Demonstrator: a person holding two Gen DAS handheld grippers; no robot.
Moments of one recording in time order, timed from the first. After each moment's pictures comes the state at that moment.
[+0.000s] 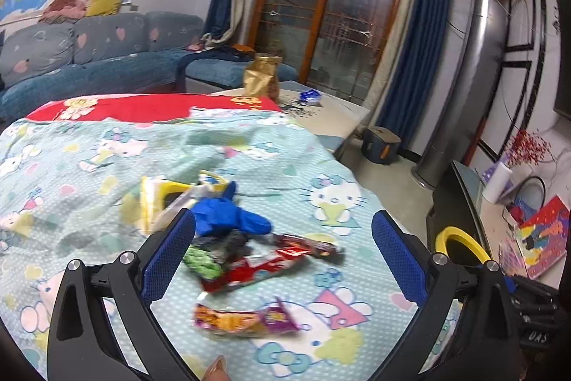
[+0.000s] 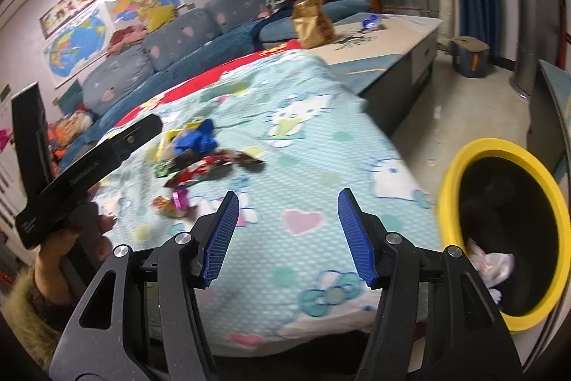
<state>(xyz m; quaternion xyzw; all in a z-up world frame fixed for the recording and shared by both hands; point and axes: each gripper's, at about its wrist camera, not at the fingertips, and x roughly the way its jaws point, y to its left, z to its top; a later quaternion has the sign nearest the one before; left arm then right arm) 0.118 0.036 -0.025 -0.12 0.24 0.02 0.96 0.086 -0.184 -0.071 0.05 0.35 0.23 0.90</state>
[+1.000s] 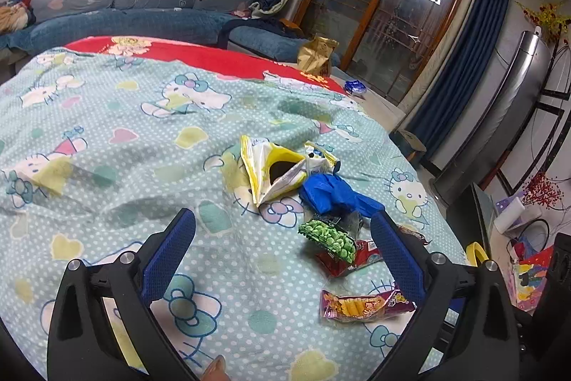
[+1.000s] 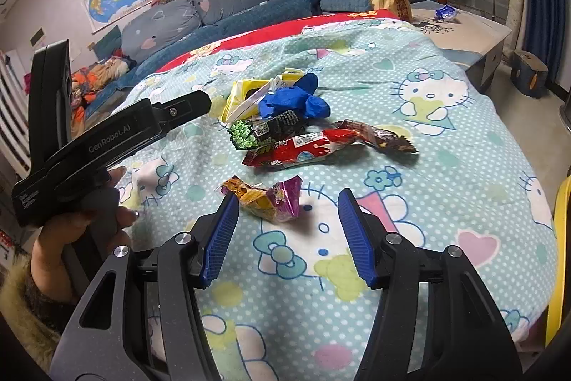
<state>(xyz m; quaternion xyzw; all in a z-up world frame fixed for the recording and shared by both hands) 0.108 0.134 -0.063 -0.21 0.29 0.06 0.93 0.097 -0.053 -0.104 -0.01 0.39 0.32 0.87</state>
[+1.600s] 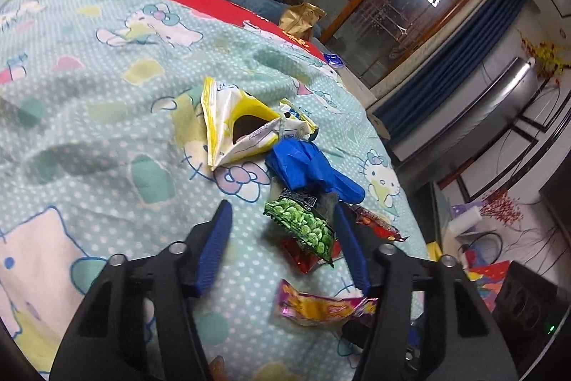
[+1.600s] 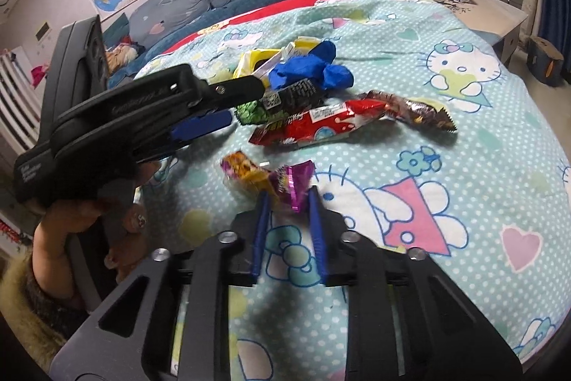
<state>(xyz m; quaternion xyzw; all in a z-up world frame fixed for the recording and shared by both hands) 0.139 0.135 -0.098 -0.31 0.33 -0.02 0.89 0.104 -0.042 -0.128 -0.01 0.42 0.34 0.84</state>
